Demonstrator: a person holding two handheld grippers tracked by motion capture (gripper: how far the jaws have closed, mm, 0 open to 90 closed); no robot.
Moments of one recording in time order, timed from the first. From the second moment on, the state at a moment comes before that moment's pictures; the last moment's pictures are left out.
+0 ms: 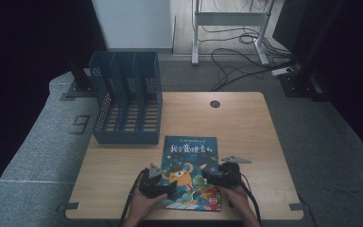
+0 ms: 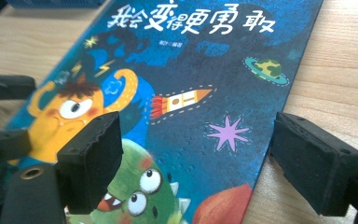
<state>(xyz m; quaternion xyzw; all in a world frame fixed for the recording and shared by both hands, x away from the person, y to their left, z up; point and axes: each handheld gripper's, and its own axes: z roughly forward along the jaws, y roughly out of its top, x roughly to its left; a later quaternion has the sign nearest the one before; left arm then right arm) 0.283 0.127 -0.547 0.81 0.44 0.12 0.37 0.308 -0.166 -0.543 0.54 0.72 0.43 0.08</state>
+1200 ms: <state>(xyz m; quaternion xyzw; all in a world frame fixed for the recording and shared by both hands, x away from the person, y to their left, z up) 0.289 0.140 -0.546 0.79 0.45 0.08 0.40 0.305 -0.191 -0.521 0.52 0.67 0.52 0.02</state>
